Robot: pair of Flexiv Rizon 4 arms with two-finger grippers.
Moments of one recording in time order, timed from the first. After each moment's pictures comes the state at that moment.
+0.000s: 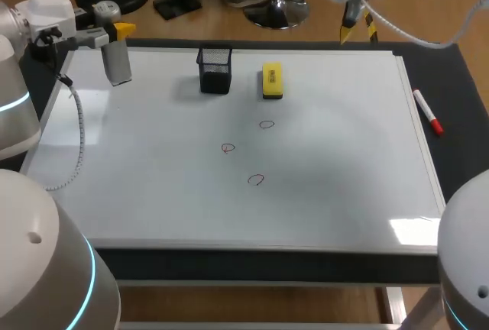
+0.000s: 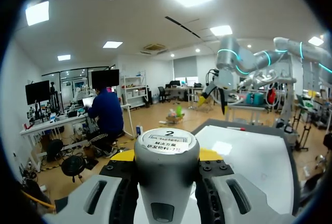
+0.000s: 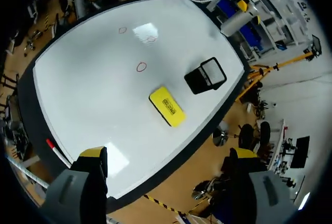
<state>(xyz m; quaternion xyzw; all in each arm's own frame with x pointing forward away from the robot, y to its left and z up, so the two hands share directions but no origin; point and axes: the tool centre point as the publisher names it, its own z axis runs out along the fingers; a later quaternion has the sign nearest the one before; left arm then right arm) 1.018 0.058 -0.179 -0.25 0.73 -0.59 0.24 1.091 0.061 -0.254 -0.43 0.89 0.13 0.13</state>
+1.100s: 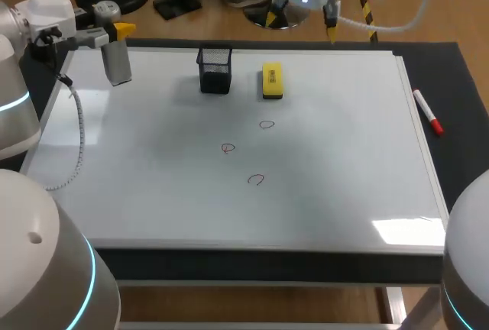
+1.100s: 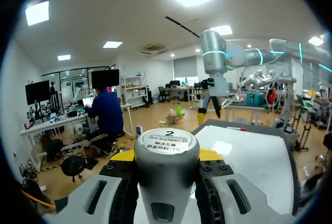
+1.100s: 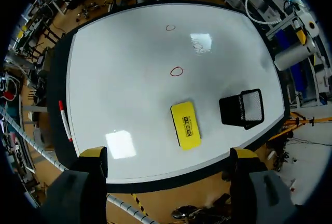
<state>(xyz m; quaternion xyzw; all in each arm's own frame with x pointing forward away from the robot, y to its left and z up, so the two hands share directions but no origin) 1.018 0.058 -0.178 -0.25 0.73 -0.59 0.24 1.081 0.100 -0.298 -0.61 0.79 0.06 0.00</state>
